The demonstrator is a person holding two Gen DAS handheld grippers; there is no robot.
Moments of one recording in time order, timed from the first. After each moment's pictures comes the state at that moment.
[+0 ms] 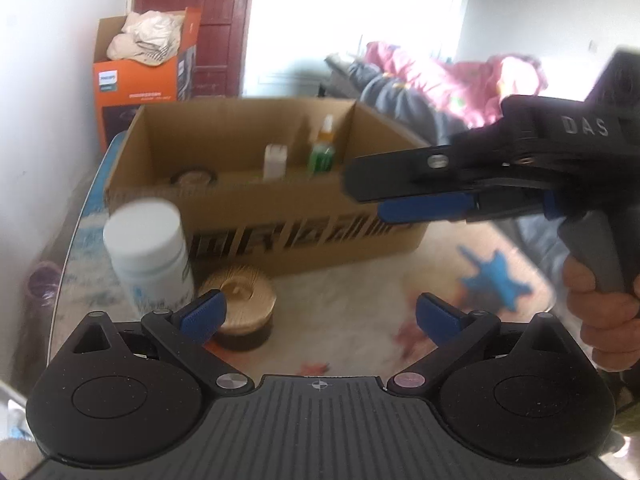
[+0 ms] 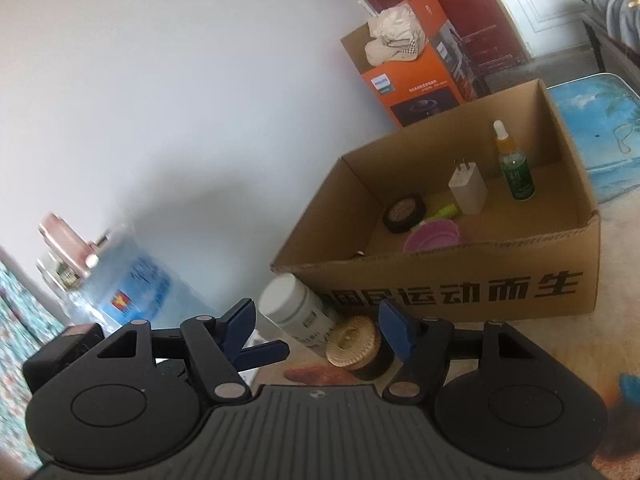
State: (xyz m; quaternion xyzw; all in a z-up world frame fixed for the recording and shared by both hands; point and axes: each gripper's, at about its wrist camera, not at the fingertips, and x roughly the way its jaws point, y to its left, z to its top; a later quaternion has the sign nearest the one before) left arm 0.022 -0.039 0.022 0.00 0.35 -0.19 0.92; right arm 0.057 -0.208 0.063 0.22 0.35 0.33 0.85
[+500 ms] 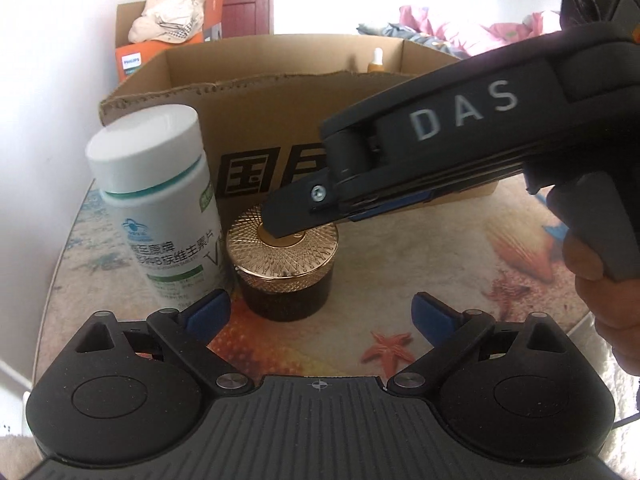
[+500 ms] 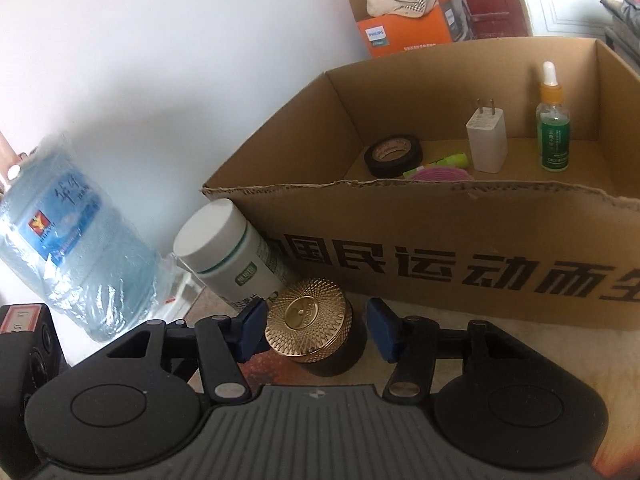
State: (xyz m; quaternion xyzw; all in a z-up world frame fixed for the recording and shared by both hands) left arm 0.045 -0.029 -0.029 0.04 0.37 -0.15 0.91; right arm 0.084 -0.144 0.011 0.13 0.41 0.32 0.85
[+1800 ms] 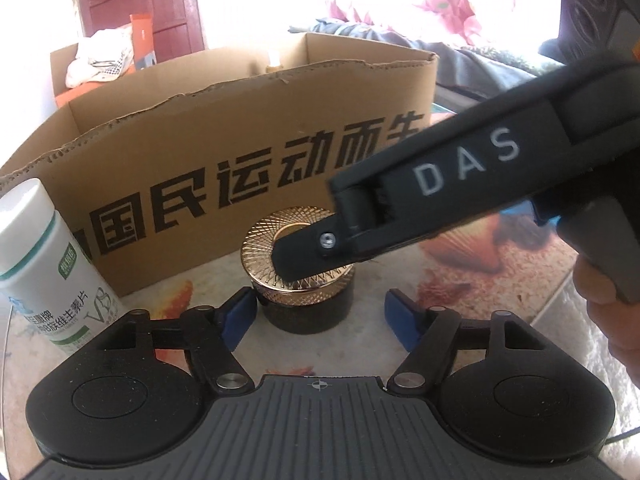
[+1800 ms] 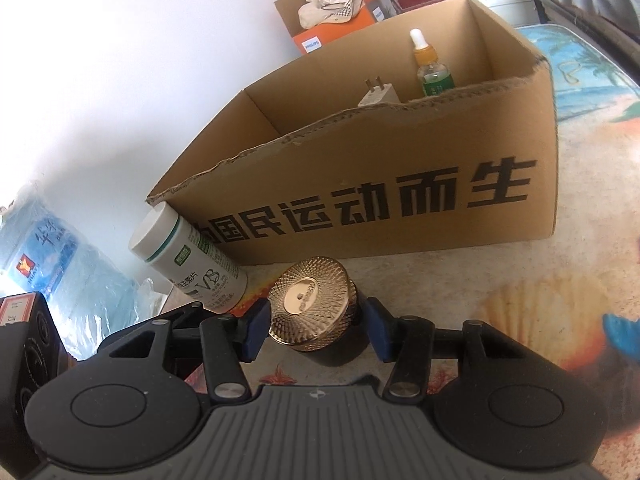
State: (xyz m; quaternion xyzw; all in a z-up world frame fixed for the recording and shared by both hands) left arm 0.039 -0.084 -0.033 0.11 0.35 -0.22 0.90; right arm 0.053 -0.221 -0.010 0.23 0.41 0.25 0.85
